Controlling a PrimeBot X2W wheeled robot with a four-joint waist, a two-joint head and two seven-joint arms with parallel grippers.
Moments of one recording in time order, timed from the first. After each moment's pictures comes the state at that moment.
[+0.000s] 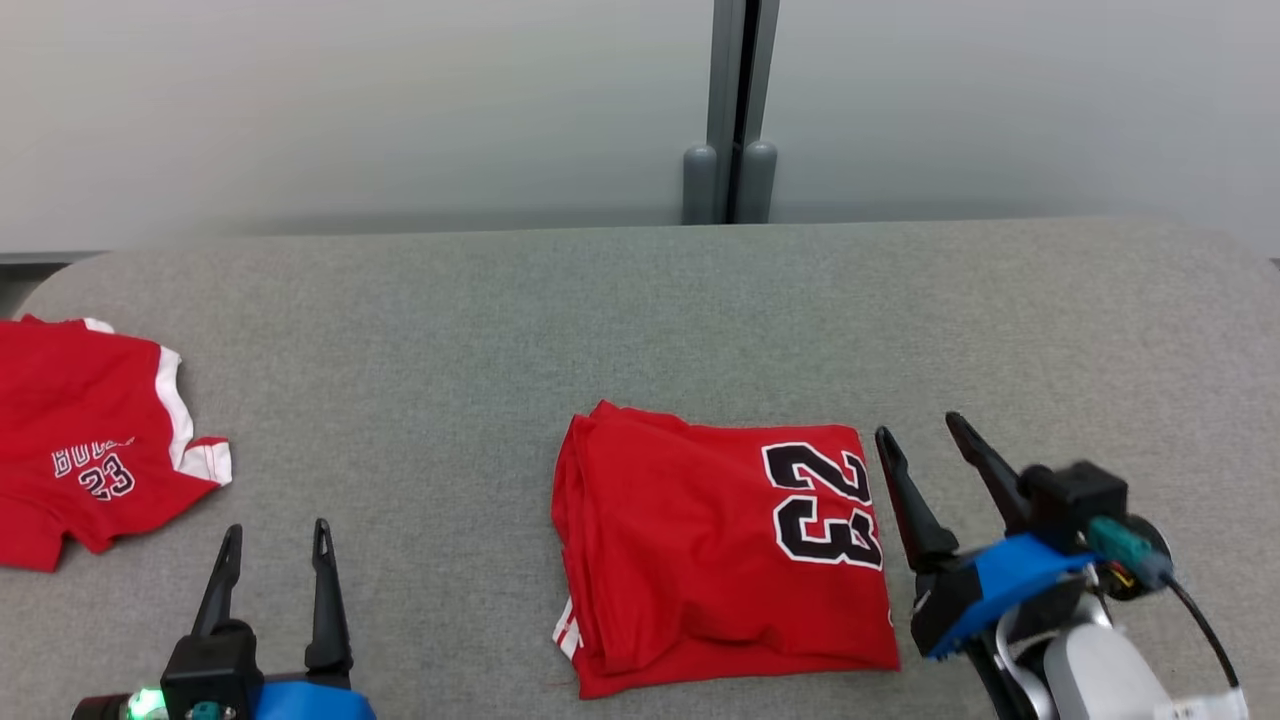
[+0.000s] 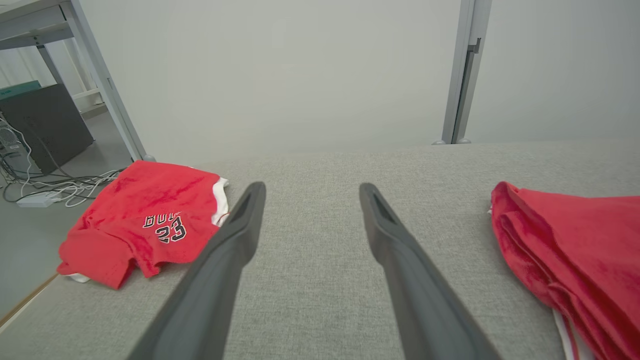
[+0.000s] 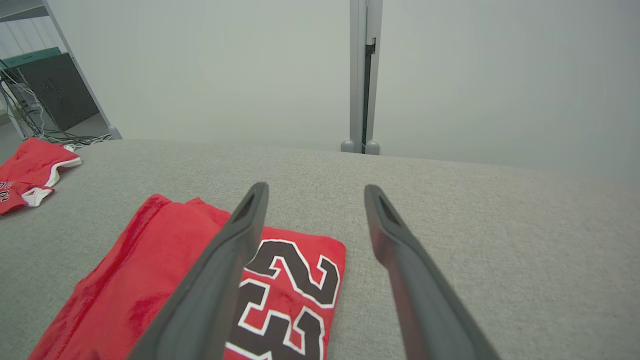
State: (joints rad) left arm 0.07 0.14 -0.03 0.17 -0.07 0.06 -0.23; right arm -0.17 -0.07 0.10 0.23 0.15 0.13 -0.08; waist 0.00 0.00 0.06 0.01
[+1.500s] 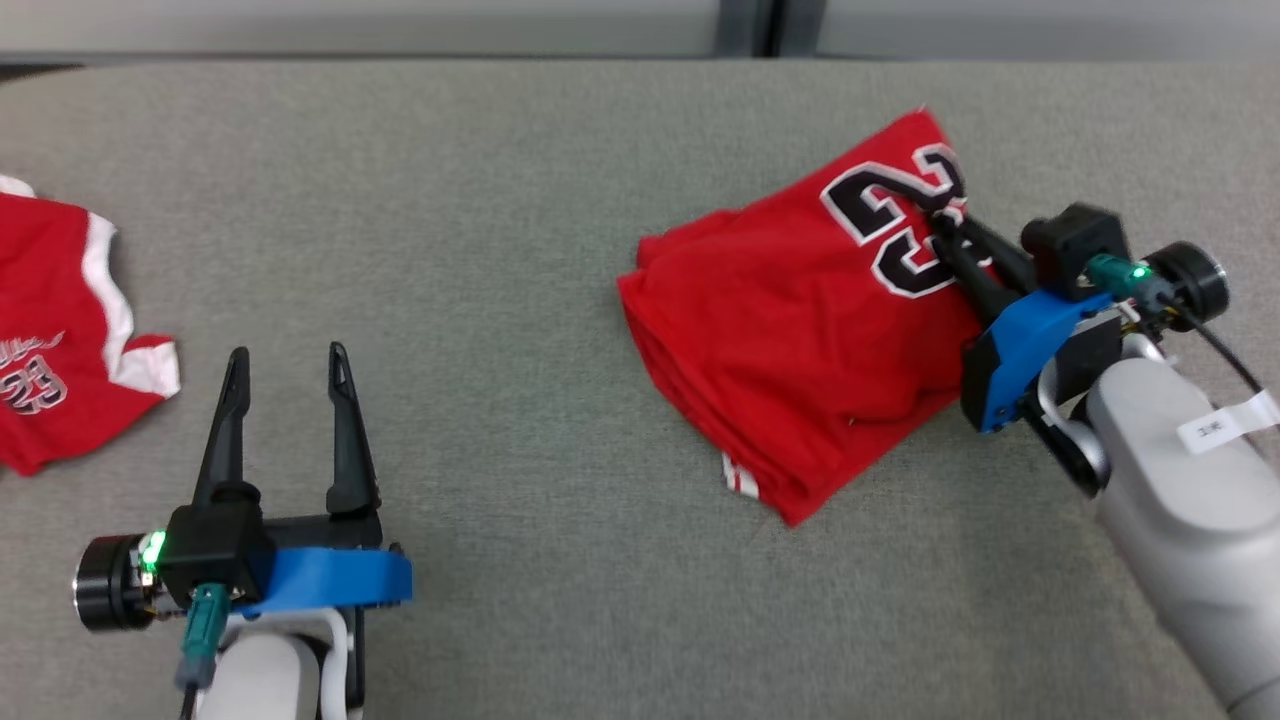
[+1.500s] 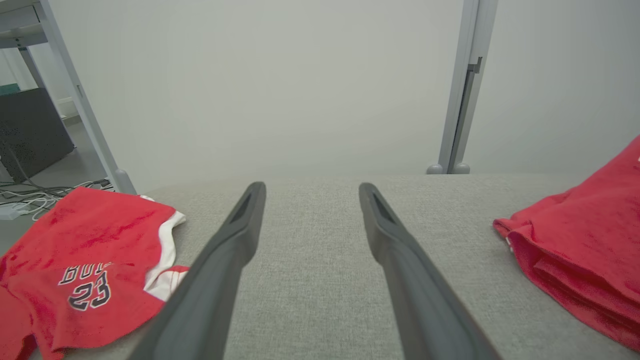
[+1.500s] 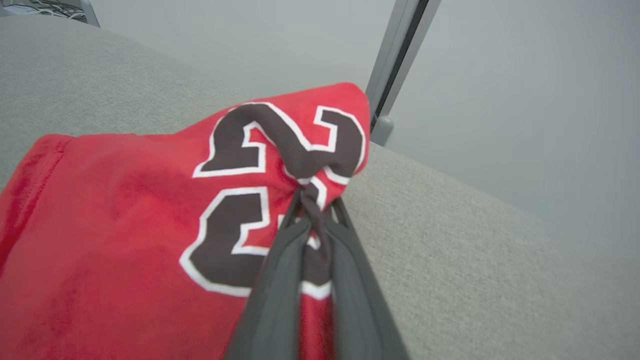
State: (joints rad) left arm -0.15 0.10 -0.08 0.13 -0.08 0.07 -0.26; right arm -0.75 -0.29 0.45 0.73 0.25 0.13 -0.13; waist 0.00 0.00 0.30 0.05
